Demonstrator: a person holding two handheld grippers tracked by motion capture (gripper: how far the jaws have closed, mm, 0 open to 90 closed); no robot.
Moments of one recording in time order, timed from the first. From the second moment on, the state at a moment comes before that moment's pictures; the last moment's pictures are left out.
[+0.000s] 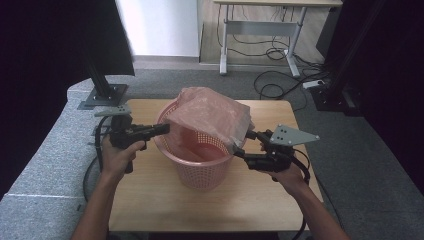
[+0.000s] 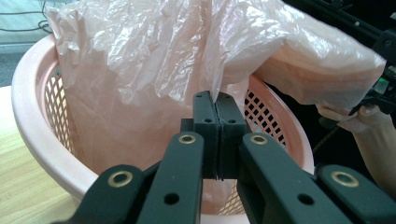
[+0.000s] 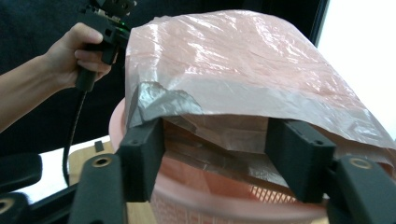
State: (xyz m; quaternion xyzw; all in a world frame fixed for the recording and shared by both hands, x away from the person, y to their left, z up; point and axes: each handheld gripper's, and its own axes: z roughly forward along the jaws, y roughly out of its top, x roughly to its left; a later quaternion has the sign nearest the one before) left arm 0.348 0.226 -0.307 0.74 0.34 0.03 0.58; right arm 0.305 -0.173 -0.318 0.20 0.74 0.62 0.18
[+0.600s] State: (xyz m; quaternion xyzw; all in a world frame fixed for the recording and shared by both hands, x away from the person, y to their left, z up) left arm 0.348 0.234 -0.307 0.73 0.34 0.03 0.59; right arm 0.311 -0.173 -0.304 0.20 0.73 0.63 0.20
